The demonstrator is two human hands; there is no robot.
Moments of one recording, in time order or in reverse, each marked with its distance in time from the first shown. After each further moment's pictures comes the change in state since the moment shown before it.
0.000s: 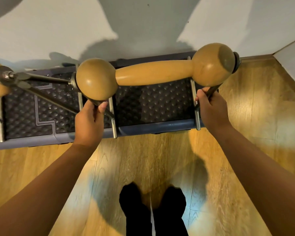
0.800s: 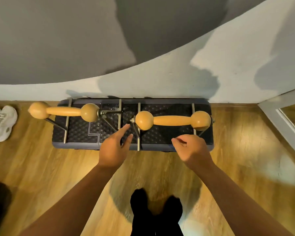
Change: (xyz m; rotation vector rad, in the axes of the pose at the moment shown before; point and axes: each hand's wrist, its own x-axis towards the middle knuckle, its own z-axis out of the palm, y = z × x) left_hand -0.057 0.118 -0.132 0.244 -0.079 0.005; right_hand -0.128 -0.205 -0.040 -0.268 -0.273 -0.260
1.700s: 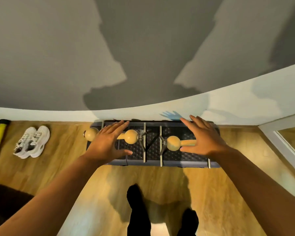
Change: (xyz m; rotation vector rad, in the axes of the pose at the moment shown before) left_hand 0.049 -0.032 -0.258 0.319 -0.253 0.285; right_hand 0.061 -0.181 -0.072 -0.512 -0.328 -0.194
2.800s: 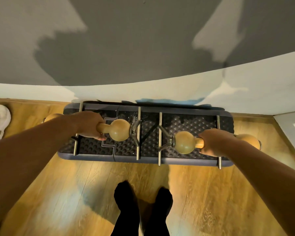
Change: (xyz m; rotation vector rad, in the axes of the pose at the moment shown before) left_hand 0.146 -0.153 0.121 0.198 -0.604 -0.061; right_hand 0.108 0.093 0.141 -0.283 -0.476 0.255
